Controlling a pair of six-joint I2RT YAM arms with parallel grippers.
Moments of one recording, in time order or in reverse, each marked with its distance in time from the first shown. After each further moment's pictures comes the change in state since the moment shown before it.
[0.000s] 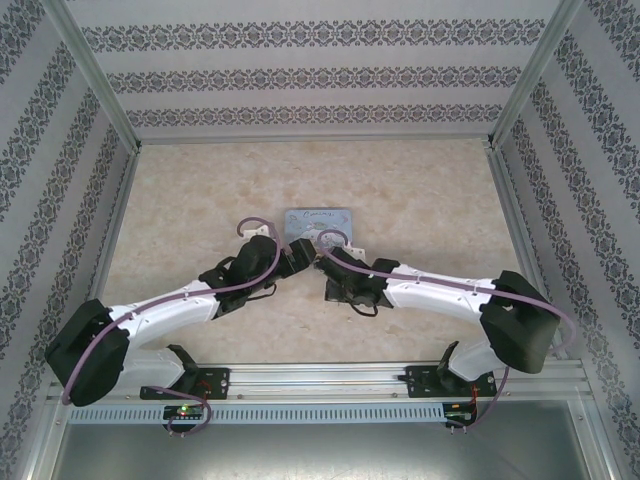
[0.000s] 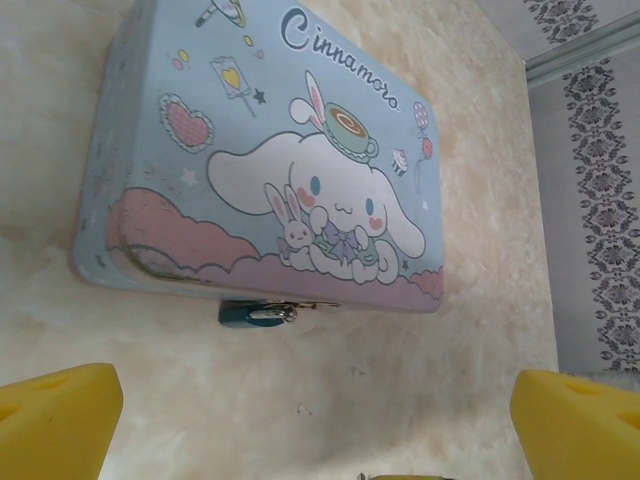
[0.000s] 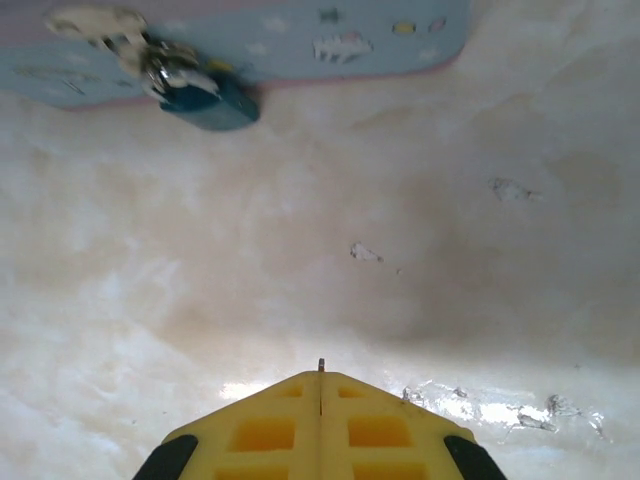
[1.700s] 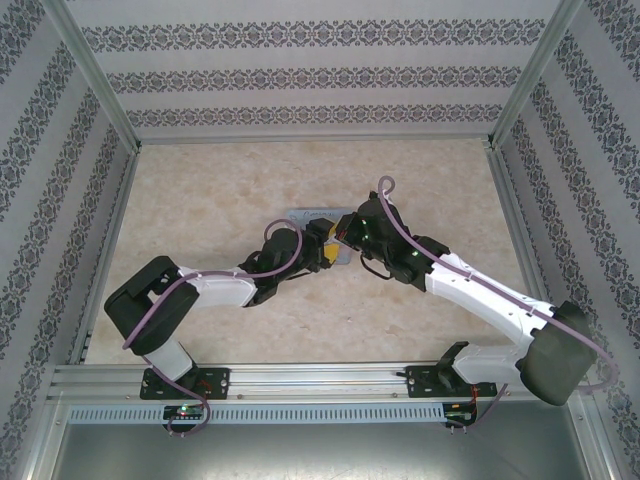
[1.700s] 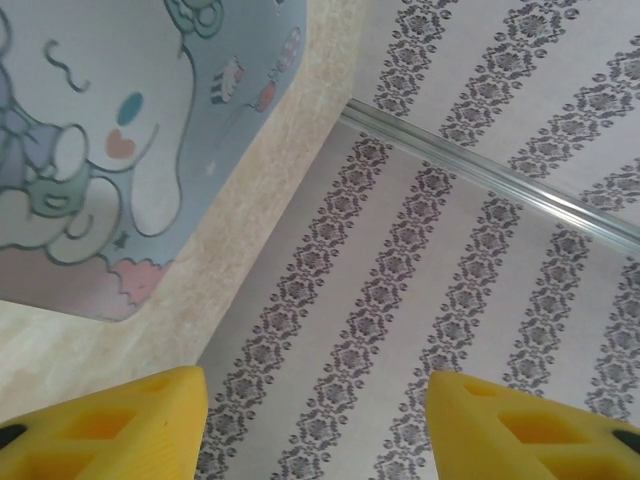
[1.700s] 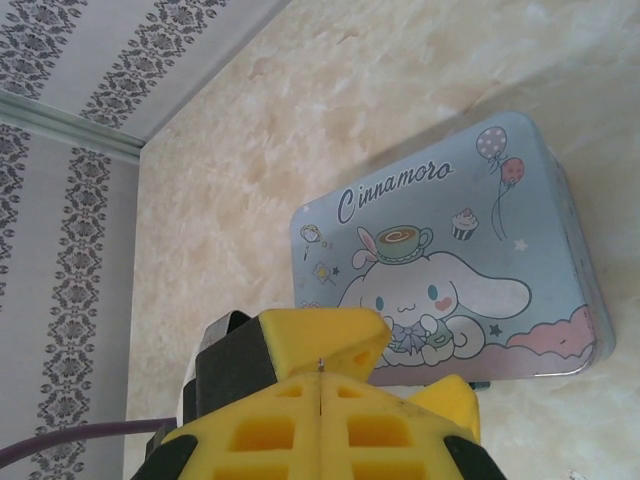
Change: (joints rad) left arm -0.036 0.381 0.087 0.639 0.111 -0.896; right arm -0.216 -0.208 0.081 0.251 -0.063 0.080
